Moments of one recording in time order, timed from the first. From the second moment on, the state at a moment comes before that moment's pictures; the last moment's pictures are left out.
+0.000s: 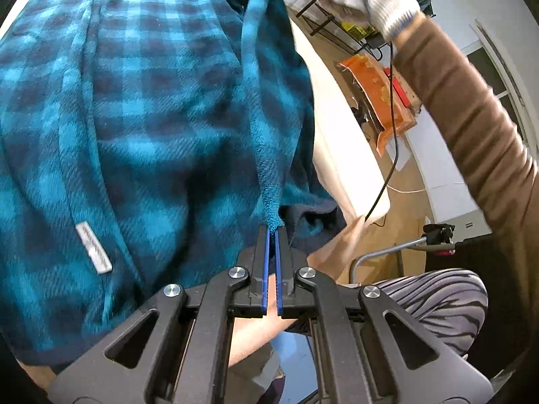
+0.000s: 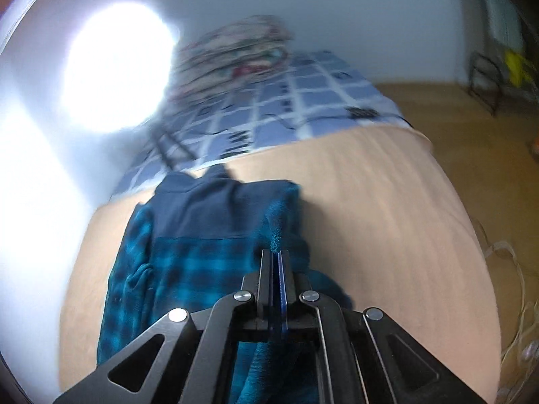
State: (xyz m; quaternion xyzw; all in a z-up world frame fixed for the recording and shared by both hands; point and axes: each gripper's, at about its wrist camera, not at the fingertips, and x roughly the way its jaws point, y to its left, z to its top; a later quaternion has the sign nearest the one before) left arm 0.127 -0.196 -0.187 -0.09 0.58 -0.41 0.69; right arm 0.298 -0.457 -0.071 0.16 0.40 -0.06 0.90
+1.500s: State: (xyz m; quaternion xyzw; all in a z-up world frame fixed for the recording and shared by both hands) left arm 0.146 -0.171 -0.195 -0.14 0.60 -0.39 0.68; right arm 0.040 -0.359 -0.154 0.18 0.59 0.11 0.78
